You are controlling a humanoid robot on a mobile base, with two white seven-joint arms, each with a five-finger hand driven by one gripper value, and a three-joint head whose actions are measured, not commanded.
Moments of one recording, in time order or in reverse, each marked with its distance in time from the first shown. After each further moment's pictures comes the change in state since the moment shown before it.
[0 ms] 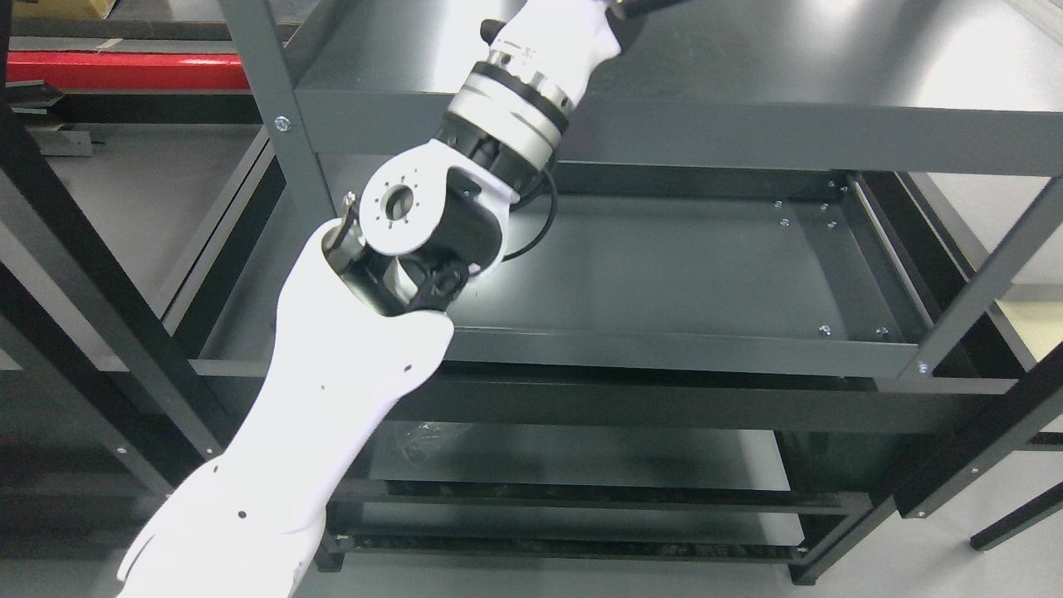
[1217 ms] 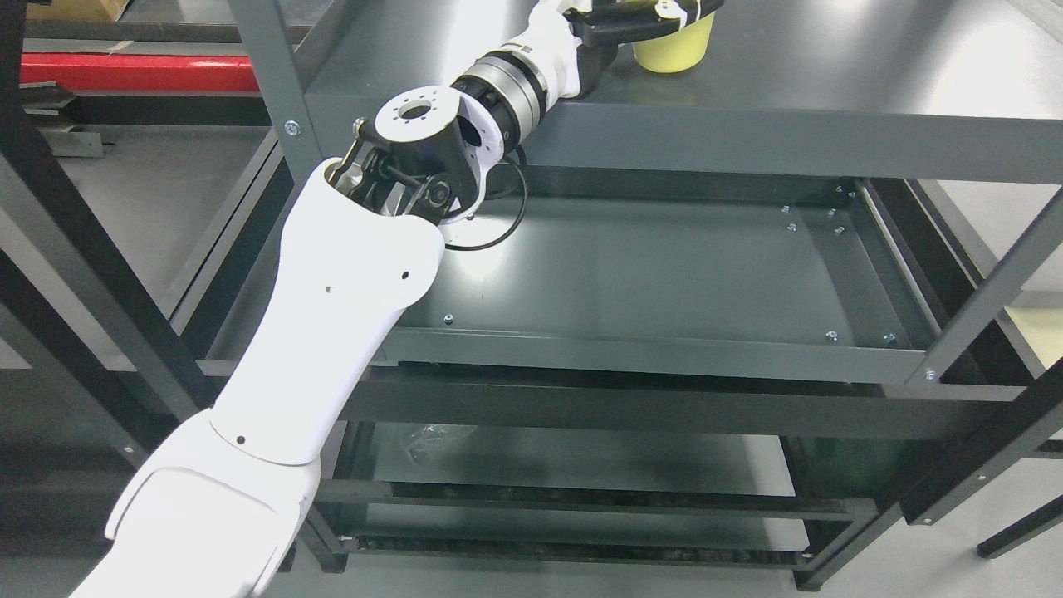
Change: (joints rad) left arm -0.102 0.000 0.025 0.331 0.078 0.275 -0.053; right arm 0.000 0.000 0.000 0.000 0.000 0.001 0.000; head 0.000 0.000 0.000
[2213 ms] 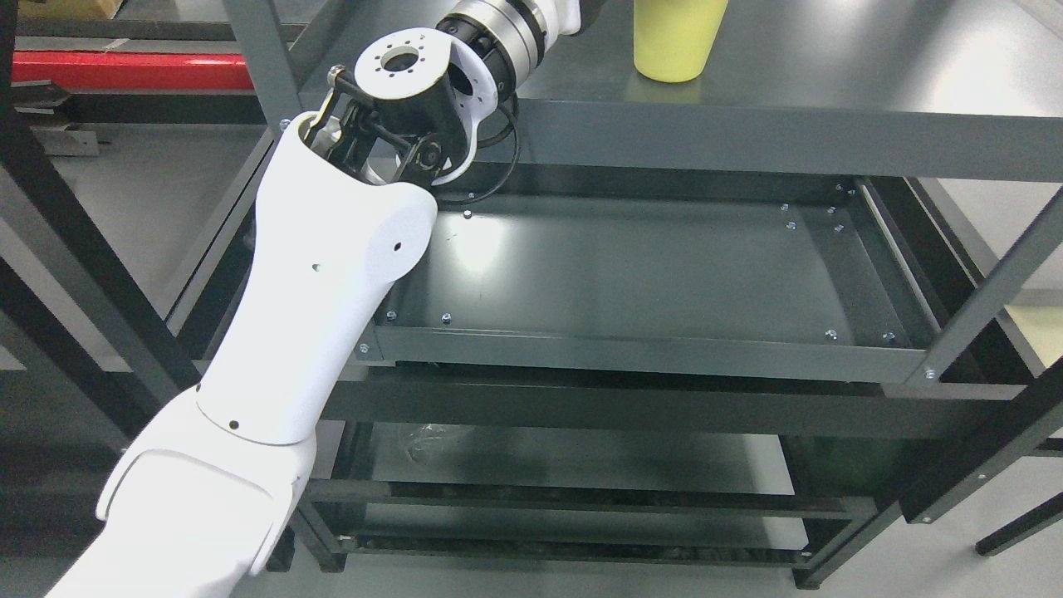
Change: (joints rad) left arm -0.052 0.000 0.038 -0.094 -0.130 -0.008 -0.099; right arm 0.000 0.000 0.000 0.000 0.000 0.000 0.000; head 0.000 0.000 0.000
